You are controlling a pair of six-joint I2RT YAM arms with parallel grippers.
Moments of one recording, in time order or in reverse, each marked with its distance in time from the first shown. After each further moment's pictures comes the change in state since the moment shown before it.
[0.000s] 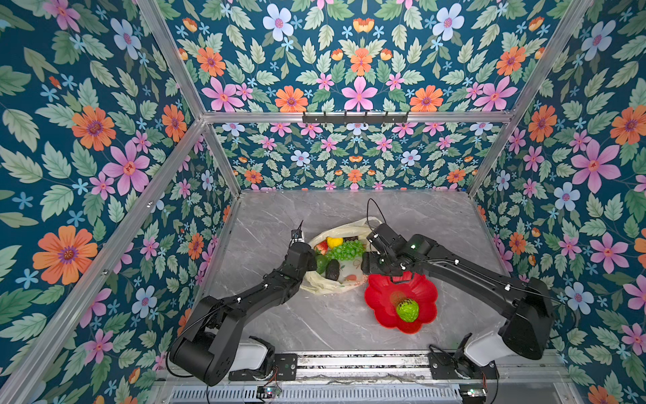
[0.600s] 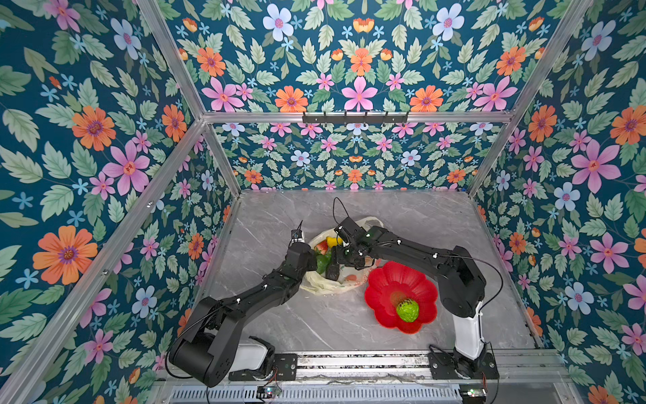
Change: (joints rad) left arm 0.000 -0.011 -0.002 0.002 0.019 -0.006; right arm 0.007 0.450 0.275 0.153 -0.164 -0.007
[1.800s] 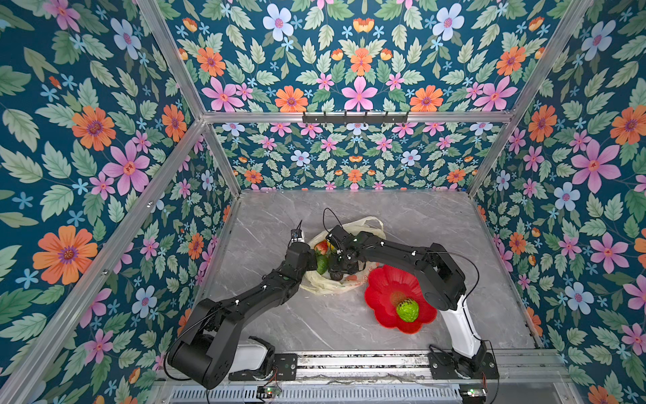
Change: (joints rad) left arm 0.000 -0.008 0.000 0.000 0.006 0.000; right arm 0.023 0.135 0.060 -0.018 0.013 0.014
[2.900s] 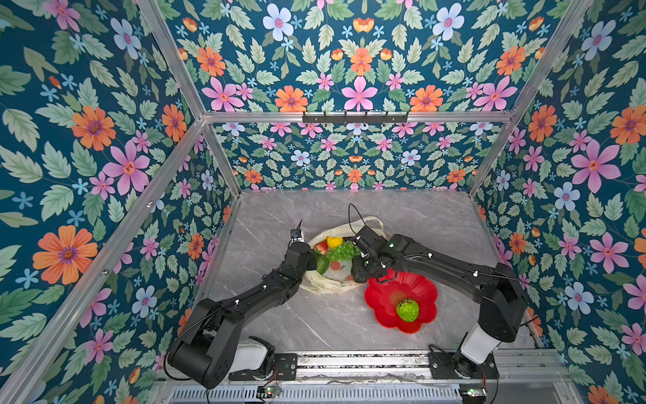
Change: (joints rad) left arm 0.000 0.000 0.000 0.000 -0.018 0.001; right arm 0.005 -0.486 -0.339 -0.118 0.094 -0.071
